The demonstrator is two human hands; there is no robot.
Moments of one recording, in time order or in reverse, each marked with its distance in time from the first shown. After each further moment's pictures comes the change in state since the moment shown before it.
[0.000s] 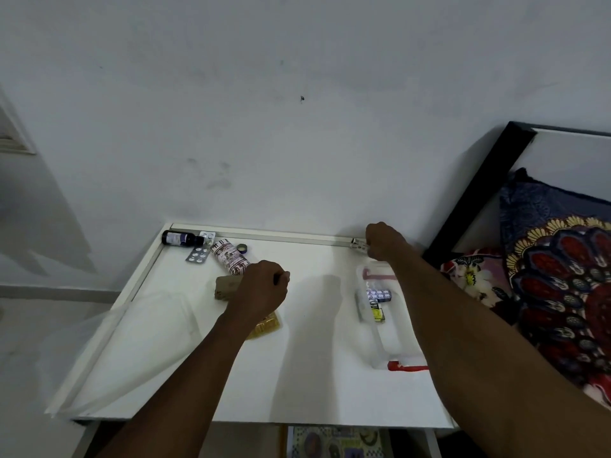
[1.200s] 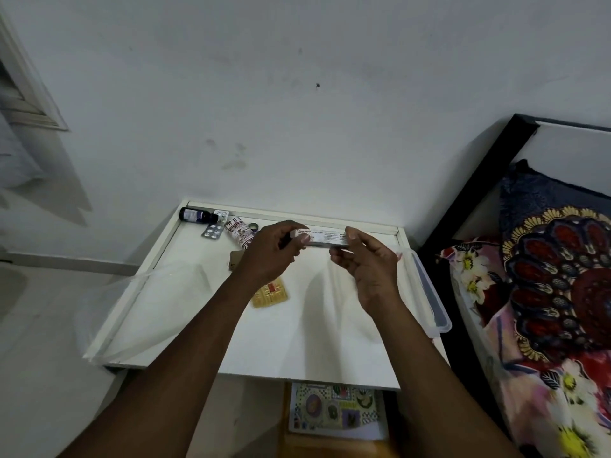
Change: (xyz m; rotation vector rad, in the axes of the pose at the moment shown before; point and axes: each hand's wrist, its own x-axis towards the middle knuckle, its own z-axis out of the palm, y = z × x) left_hand -0.016 0.017 -0.026 -0.632 -0.003 0.087; right_hand -0.144 -0.093 0.018 2.095 0.232 0.137
